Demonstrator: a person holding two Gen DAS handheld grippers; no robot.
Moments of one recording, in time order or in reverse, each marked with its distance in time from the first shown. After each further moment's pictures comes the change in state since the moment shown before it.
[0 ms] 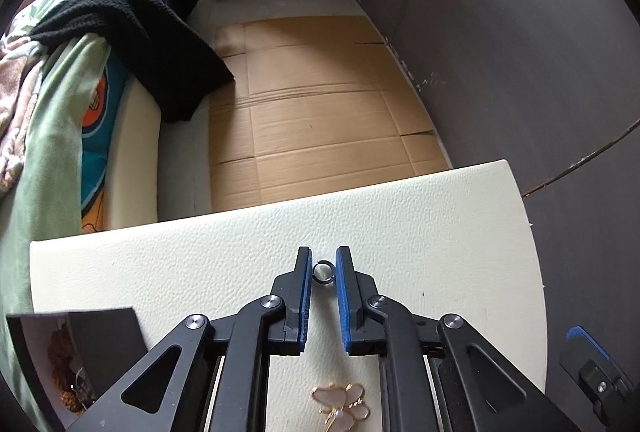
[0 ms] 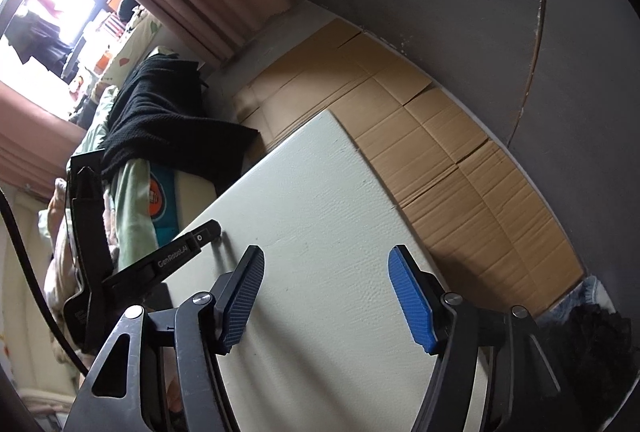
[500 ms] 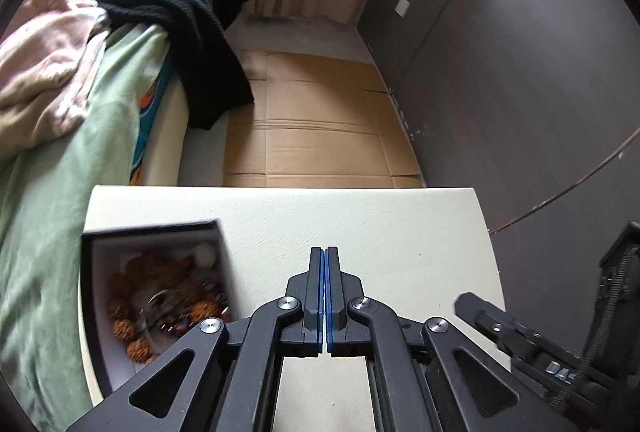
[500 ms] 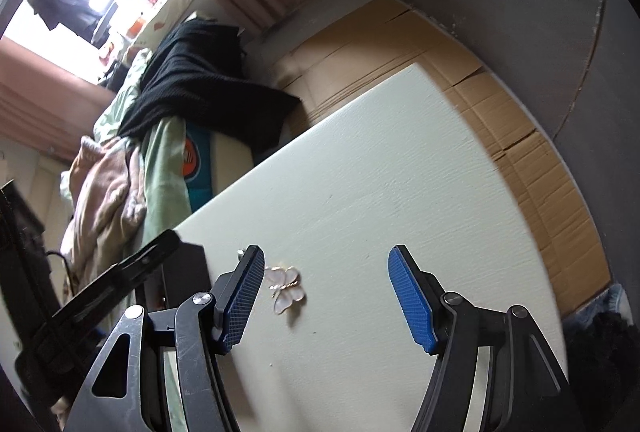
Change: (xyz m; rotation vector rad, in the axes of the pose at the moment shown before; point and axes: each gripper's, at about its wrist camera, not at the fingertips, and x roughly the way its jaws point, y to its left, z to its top) left arm -0.088 0.057 -0.040 -0.149 -0.141 -0.090; right arm 0.024 0.044 -0.021 -0.094 0.093 0.097
